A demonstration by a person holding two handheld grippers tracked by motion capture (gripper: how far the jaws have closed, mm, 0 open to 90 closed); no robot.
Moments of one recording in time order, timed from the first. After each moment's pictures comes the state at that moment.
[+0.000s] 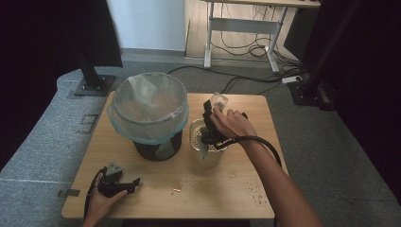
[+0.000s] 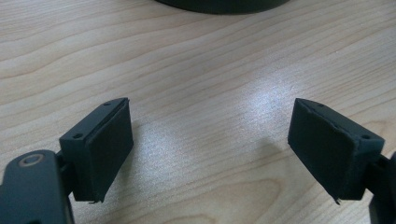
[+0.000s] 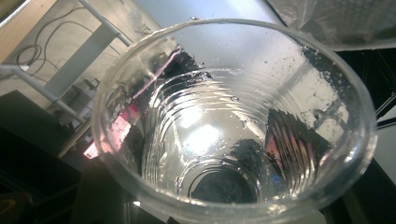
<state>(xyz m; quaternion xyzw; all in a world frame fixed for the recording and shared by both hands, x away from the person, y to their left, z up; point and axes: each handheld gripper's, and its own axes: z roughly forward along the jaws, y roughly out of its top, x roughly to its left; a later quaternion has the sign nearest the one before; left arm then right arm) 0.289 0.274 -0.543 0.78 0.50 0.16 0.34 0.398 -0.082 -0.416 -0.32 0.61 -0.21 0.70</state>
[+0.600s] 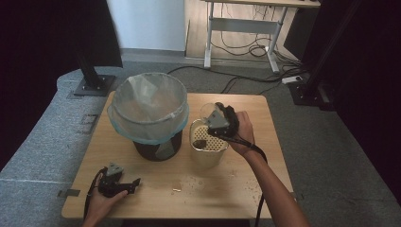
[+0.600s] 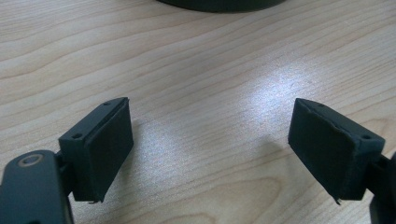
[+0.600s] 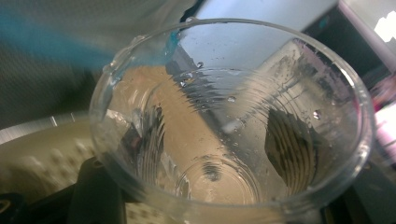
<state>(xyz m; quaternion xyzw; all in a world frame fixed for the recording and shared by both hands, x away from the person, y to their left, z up) 0.289 0.273 -0.544 0.78 0.50 0.17 0.33 0.398 -0.113 -0.380 0.20 0.79 0.35 0.46</state>
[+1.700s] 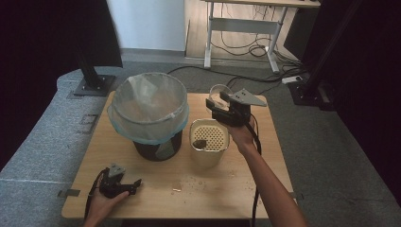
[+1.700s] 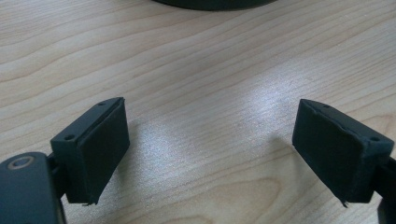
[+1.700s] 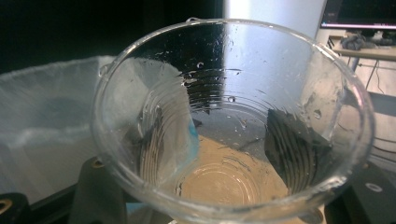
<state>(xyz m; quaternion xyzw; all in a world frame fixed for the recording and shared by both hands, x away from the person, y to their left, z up) 0.287 0.270 -0.546 0.79 0.49 0.18 0.33 0.403 -0.134 -0.330 0.35 0.68 0.58 0.28</state>
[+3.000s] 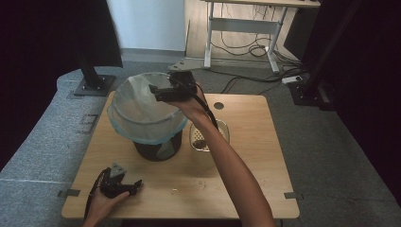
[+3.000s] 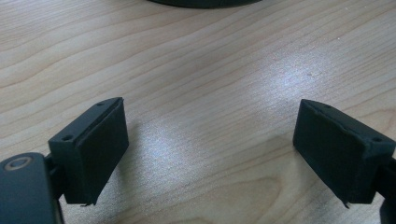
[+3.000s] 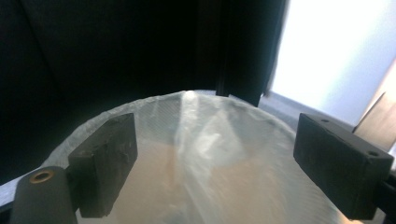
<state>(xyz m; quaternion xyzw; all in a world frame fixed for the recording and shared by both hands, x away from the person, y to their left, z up) 0.288 0.267 -0.546 0.80 0.48 0.18 0.32 0.441 0.003 -0.274 0.29 0.74 0.56 0.22</state>
